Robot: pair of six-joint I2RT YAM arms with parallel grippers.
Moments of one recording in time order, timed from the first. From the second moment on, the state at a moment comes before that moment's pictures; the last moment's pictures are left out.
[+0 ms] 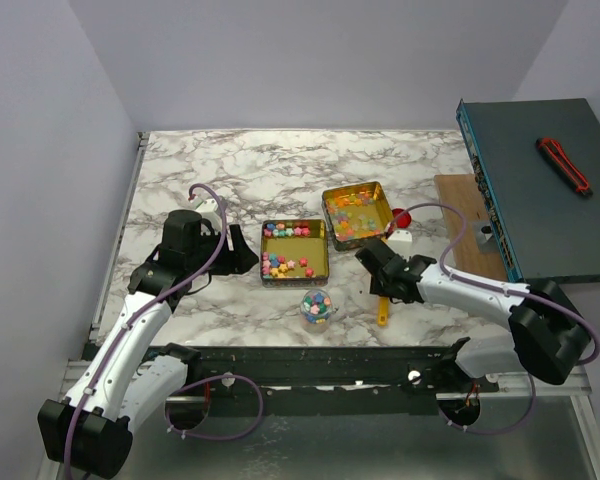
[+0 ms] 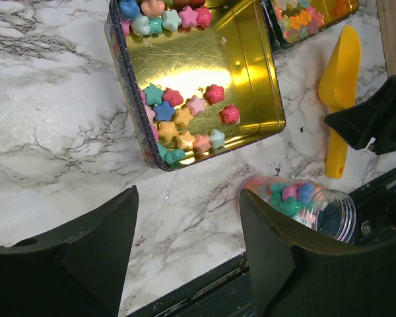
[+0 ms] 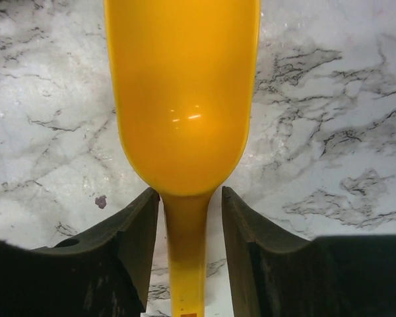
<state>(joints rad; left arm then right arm) -0.29 0.85 0.75 -0.55 0.32 -0.36 0.77 1.35 0.68 -0.52 0.50 0.81</state>
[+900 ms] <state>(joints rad) -0.29 0.85 0.75 -0.55 0.32 -0.36 0.58 1.32 1.05 -0.66 0.55 0.59</state>
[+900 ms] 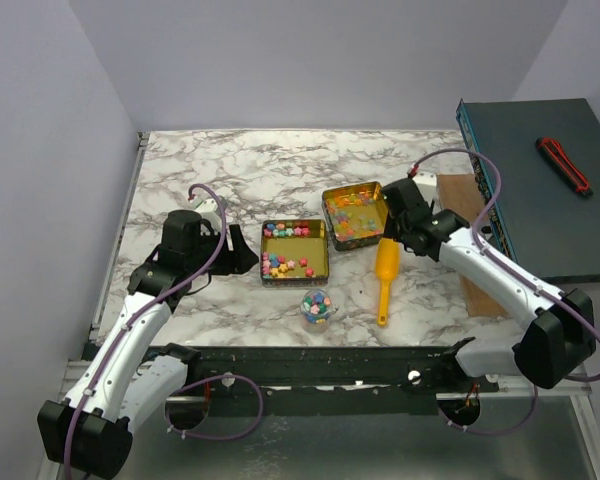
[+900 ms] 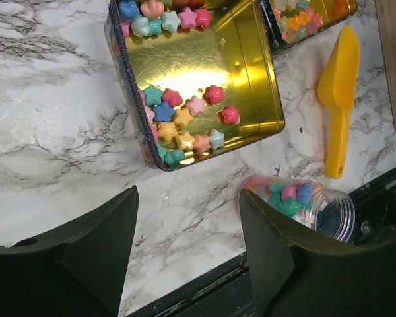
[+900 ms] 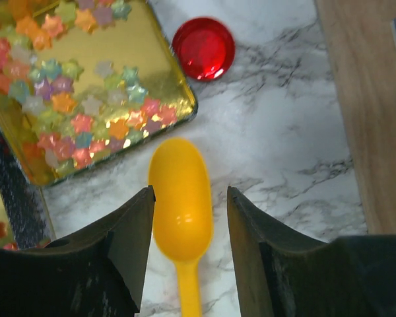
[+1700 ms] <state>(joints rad) -0.29 0.82 0.75 -0.55 0.32 -0.36 0.32 1.68 1.24 -0.54 0.56 0.50</state>
